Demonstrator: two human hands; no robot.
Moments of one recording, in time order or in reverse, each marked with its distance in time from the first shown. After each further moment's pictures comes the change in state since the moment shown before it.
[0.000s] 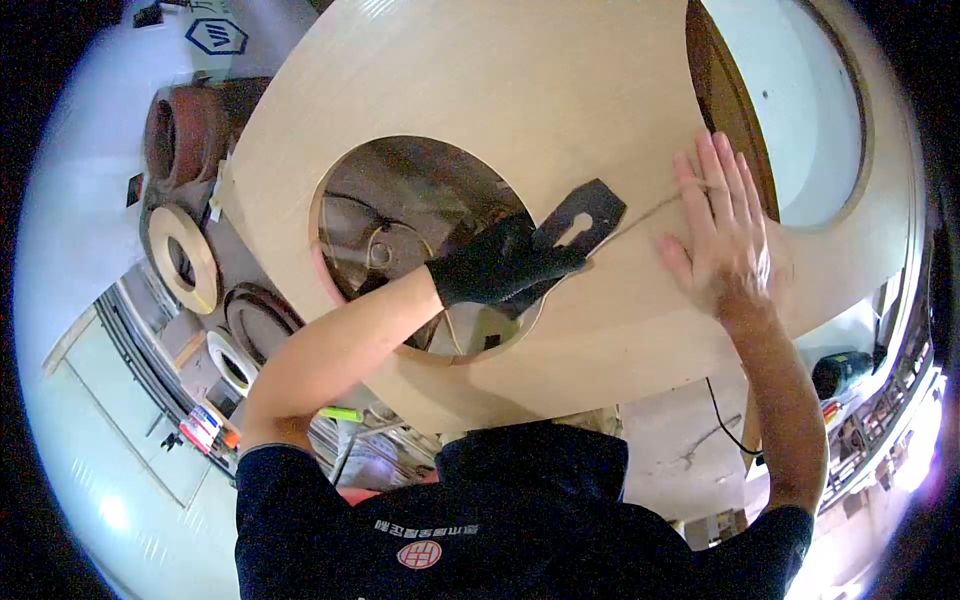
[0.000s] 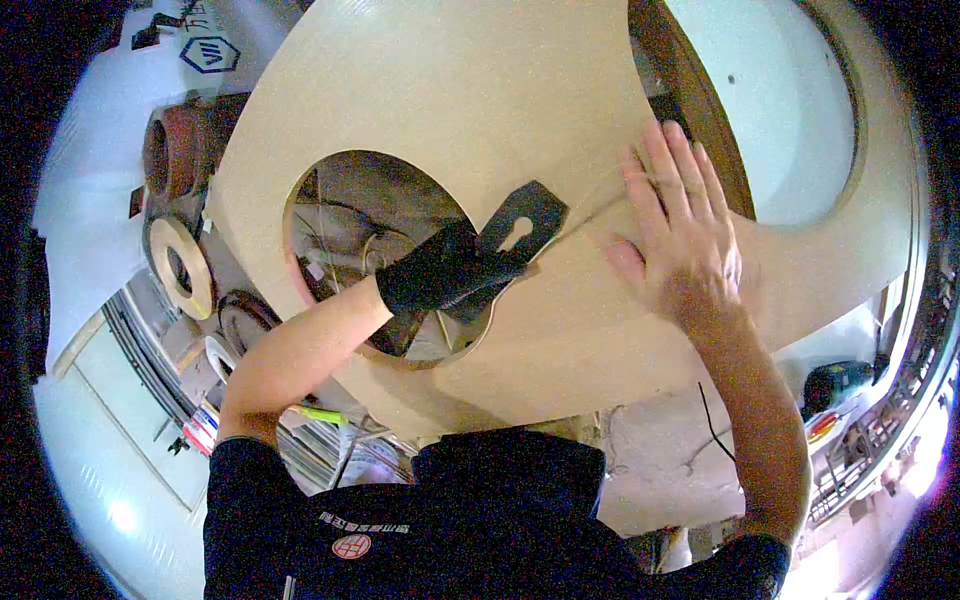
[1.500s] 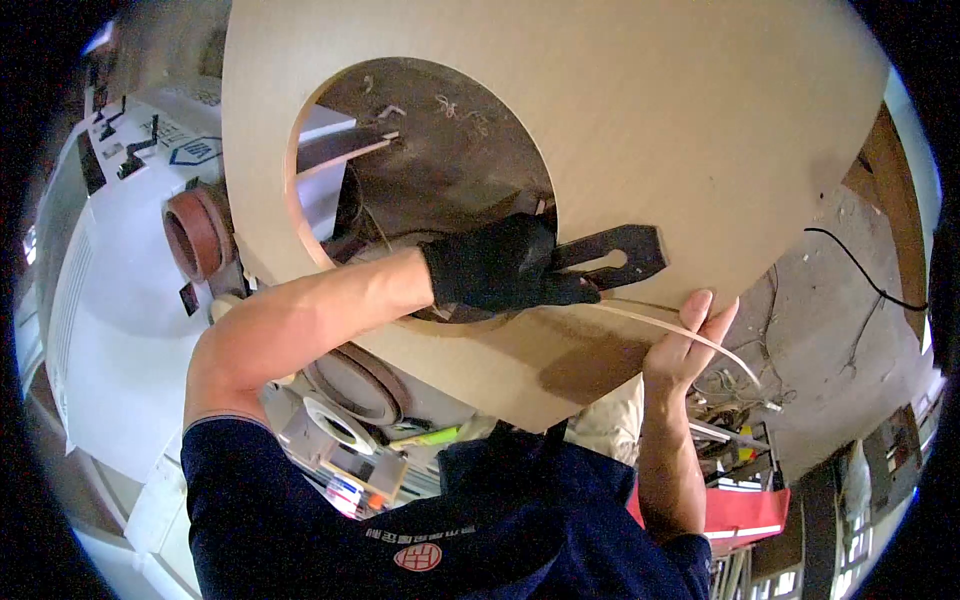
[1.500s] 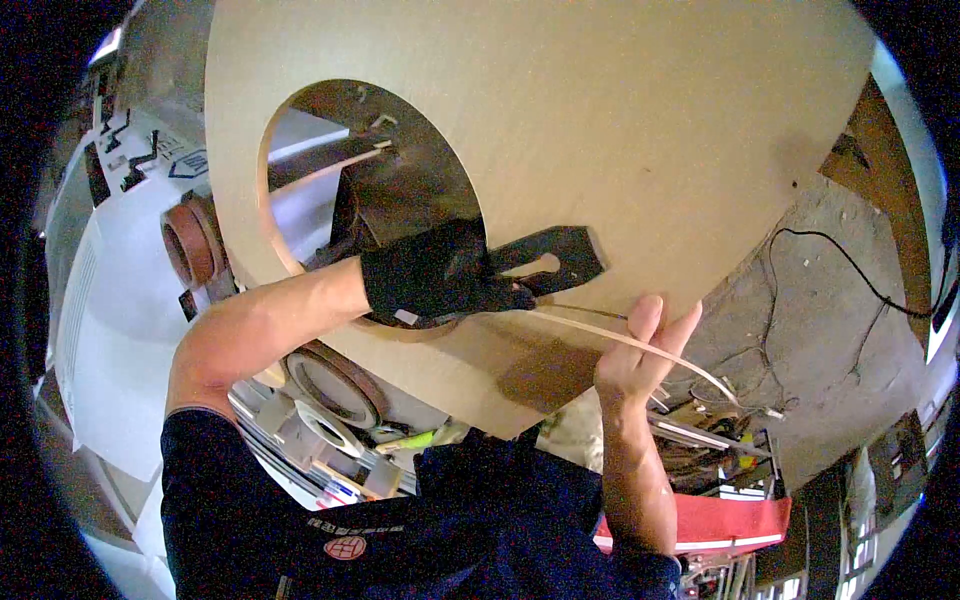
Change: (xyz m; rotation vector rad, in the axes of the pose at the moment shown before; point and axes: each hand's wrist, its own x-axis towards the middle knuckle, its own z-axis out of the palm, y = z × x) left_hand -0.037 -0.032 0.051 0.659 -0.489 0.701; right_hand -0.169 -0.288 0.156 1.256 1.101 1.367
